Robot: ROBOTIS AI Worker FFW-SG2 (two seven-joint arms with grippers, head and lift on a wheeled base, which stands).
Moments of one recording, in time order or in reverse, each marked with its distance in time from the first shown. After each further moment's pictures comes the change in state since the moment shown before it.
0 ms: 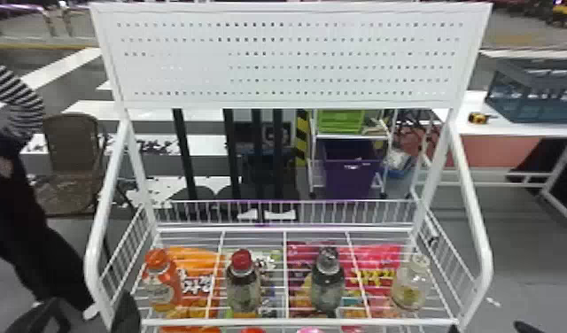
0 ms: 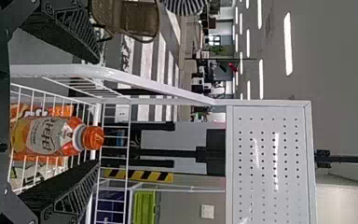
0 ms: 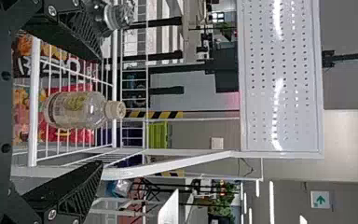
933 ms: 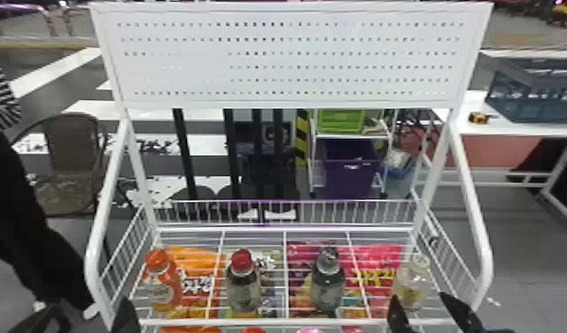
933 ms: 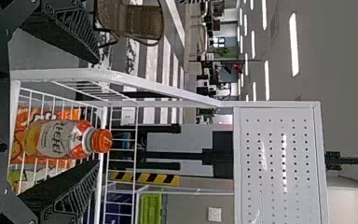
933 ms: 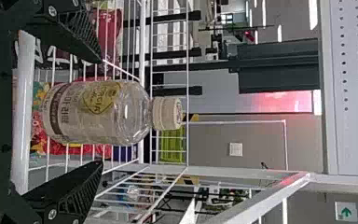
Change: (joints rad) left arm 0.013 0.001 0.000 -0.008 -0.007 0.027 0.011; right arm -0.508 0.000 0.054 0.676 0.069 -0.146 -0.008
